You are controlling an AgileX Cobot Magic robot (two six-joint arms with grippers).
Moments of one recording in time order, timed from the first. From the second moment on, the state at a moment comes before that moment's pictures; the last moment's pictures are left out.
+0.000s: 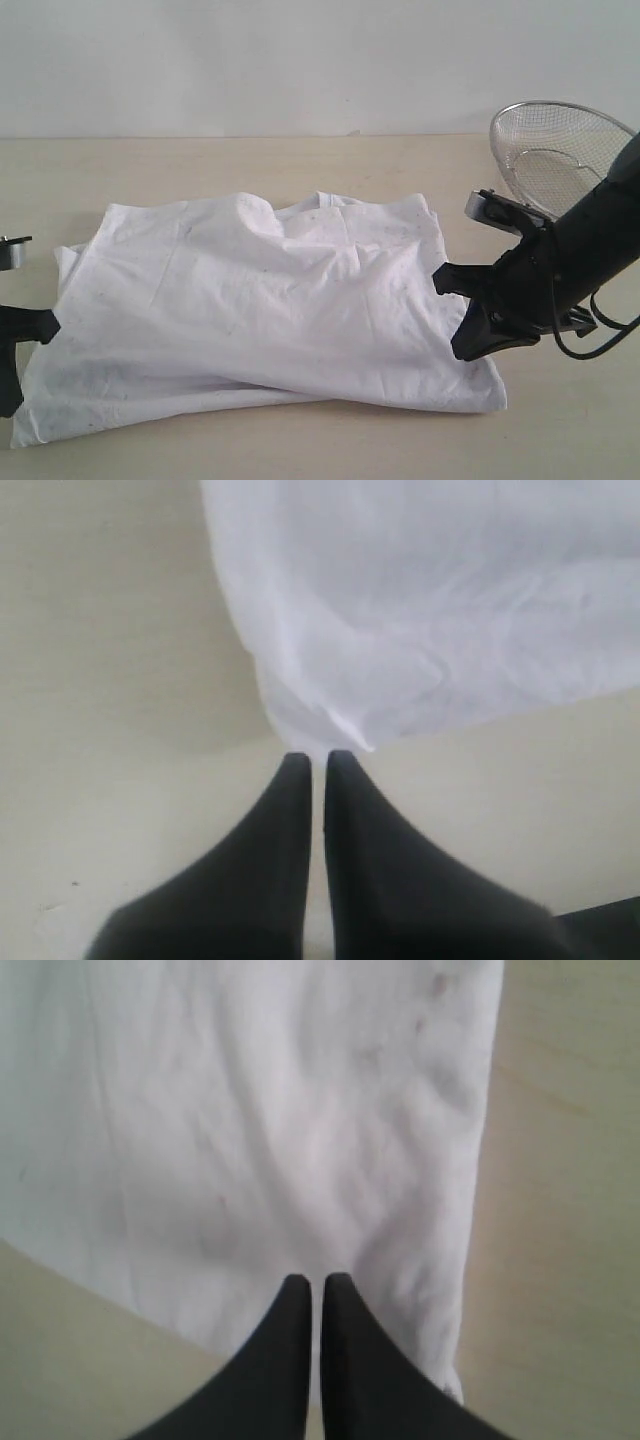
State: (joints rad) left arm 0.06 1.73 -0.87 -0.23 1.03 0.21; right arm 0.02 1.80 -0.89 0.76 0.79 -0.51
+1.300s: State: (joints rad) left arm 0.06 1.92 -0.89 -0.39 0.98 0.28; right arm 0.02 1.89 -0.89 0.74 0.76 -0.50
